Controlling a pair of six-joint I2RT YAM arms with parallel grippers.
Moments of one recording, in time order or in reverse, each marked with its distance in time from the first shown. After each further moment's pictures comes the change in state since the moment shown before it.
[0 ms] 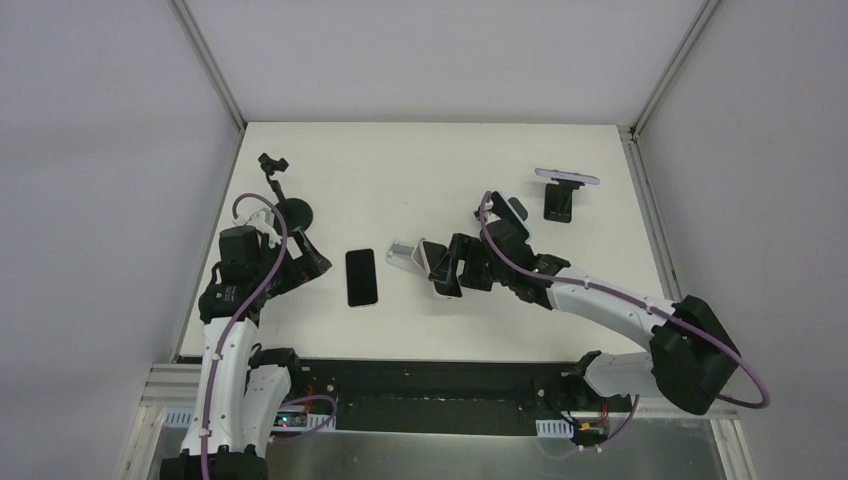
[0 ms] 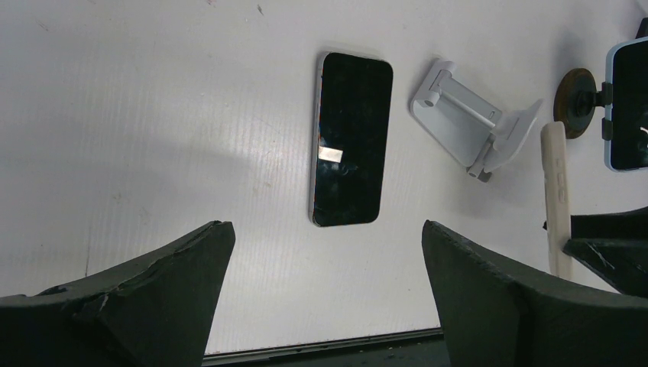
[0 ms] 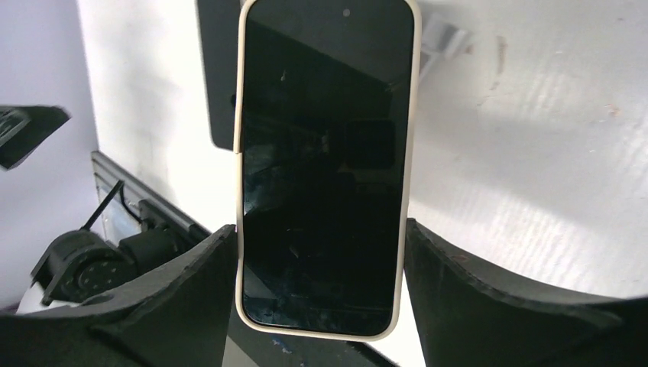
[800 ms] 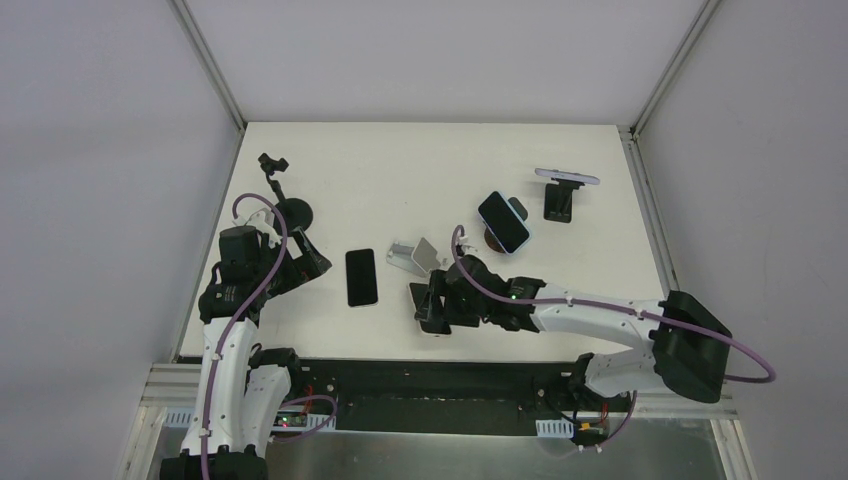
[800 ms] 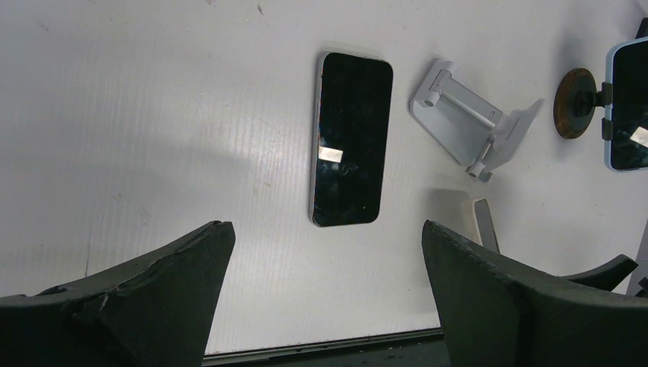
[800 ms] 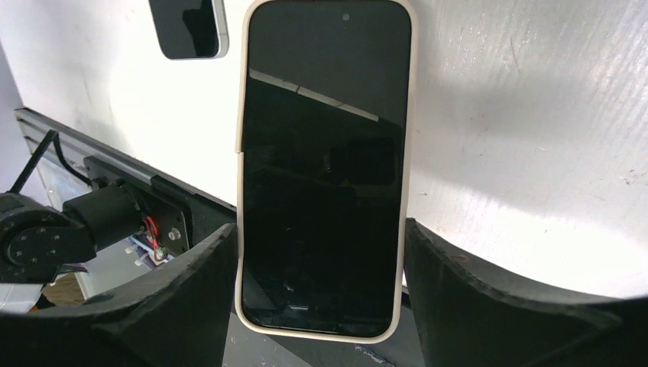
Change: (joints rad) left arm 0.000 0.000 0.000 0.000 0.000 0.000; right arm 0.325 -0.024 0.004 -0.146 0.214 0.204
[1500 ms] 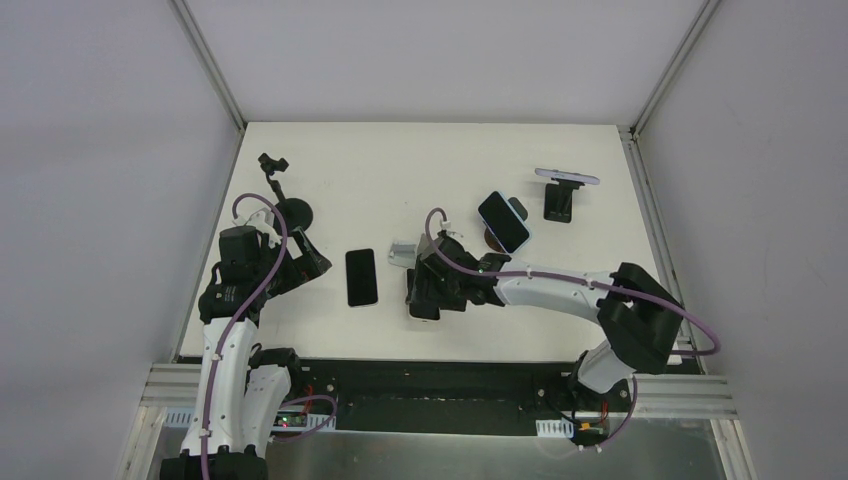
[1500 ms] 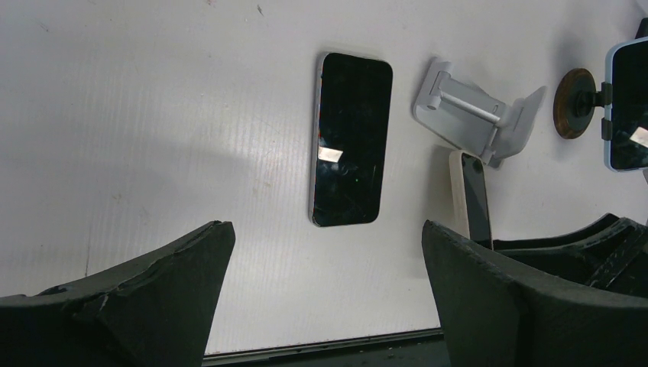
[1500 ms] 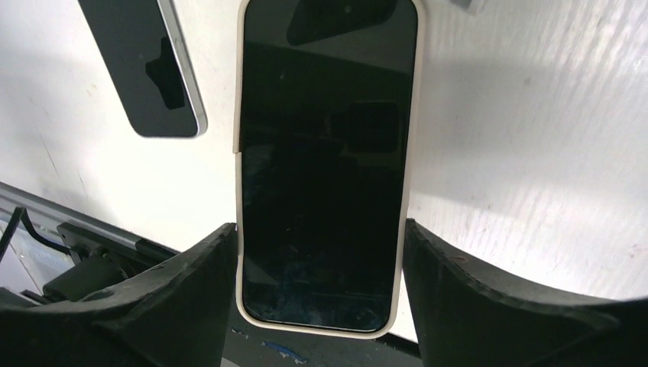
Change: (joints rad) left arm 0.000 -0.002 0.000 0.000 0.000 0.000; right arm -0.046 0.271 0.227 -0.107 0.034 0.015
